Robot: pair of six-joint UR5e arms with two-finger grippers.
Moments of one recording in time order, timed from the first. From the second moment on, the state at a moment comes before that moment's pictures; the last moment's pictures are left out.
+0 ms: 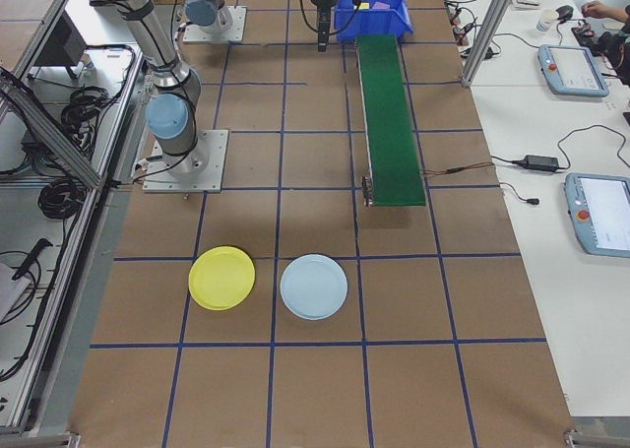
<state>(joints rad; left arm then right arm) -1.55 -1.64 -1.56 -1.48 1.54 0.06 1.56 -1.66 1.56 -1.45 -1.54 0.02</state>
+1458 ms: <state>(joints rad) -1.48 -1.85 -1.52 -1.13 1.53 0.18 1.56 -1.66 1.56 -1.45 -1.54 0.02</state>
